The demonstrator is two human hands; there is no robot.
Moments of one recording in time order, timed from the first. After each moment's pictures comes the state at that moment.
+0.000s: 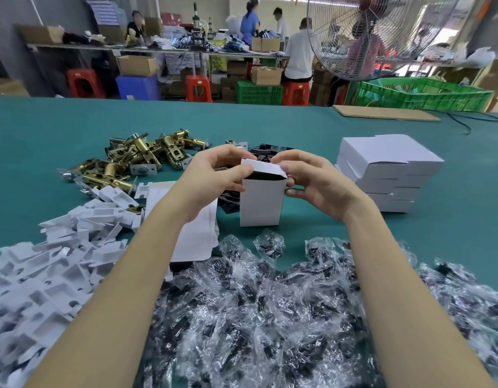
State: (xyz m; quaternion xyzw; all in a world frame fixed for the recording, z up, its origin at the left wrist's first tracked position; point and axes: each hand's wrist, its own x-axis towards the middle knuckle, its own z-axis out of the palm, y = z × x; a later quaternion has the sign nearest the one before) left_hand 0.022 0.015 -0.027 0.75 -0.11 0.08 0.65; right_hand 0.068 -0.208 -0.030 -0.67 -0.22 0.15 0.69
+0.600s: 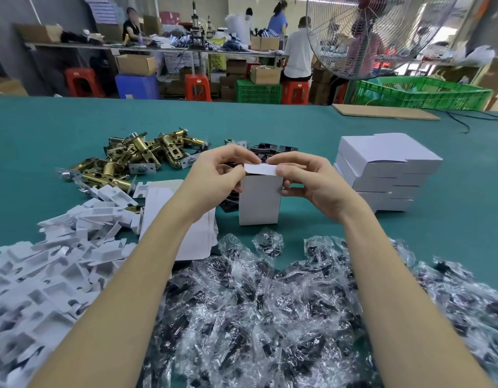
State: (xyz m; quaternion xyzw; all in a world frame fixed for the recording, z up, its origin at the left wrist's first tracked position) left_hand 0.022 0.007 -0.032 0.79 -0.12 0.13 0.59; right_hand 0.070 -0.209 -0.040 -0.70 -0.25 0.09 0.66
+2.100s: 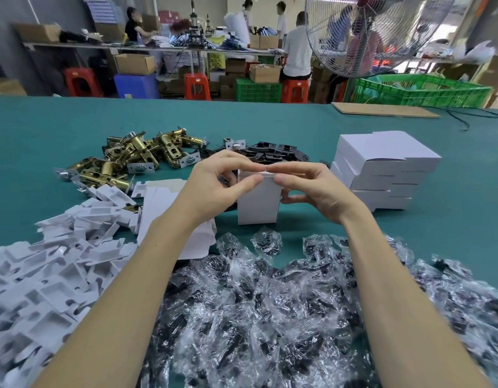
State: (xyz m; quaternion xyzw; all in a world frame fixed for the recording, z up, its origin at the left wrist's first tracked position) left_hand 0.029 0.013 -0.054 0.82 -0.22 0.21 0.49; right_hand 0.072 -0.218 -0.050 -0.72 -0.25 0.11 0.64
